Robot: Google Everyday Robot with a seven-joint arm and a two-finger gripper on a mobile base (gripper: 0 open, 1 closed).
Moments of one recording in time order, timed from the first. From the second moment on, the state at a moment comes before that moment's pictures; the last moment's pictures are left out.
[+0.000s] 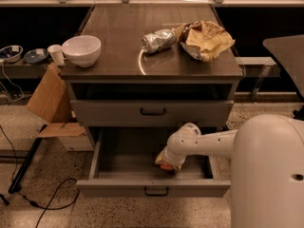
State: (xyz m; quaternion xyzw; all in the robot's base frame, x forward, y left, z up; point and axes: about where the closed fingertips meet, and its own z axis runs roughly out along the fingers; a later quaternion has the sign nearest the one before) arm 0.591 -0.077 0.370 -0.98 0.17 -0.05 0.10
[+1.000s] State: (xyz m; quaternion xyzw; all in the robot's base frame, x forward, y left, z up) arm 0.562 -0.133 0.445 -0.97 0.18 -0.11 0.09
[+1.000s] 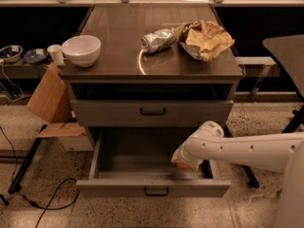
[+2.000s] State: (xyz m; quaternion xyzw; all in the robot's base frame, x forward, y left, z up) arm 0.557 -0.184 0.599 -0.98 0.15 -0.13 0.07
